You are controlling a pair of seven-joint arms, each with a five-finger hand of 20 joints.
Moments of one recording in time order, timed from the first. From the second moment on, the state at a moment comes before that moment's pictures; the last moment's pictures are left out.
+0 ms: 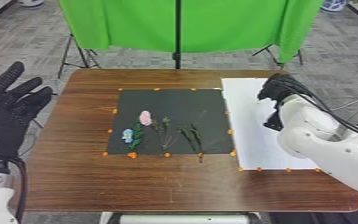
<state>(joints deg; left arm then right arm) 138.9 -48.9 -111.6 -137.2 24.5 18.5 23.4 -47.3 -30.2 25.9 -104.2 -100.9 10.7 54.5</state>
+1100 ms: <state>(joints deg) 138.0 -48.3 -110.0 -136.9 23.9 18.5 24.8 -48.9 -29.0 28.9 -93.2 -95.6 -6.5 61.5</state>
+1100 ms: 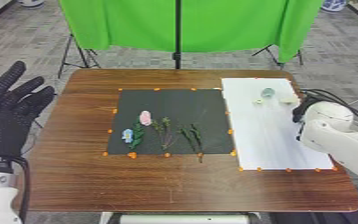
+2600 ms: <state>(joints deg) 138.6 -48.8 -112.4 -138.2 25.6 19.8 22.3 -36.6 -37.1 9.0 -105.4 -111.6 16.8 51.5</state>
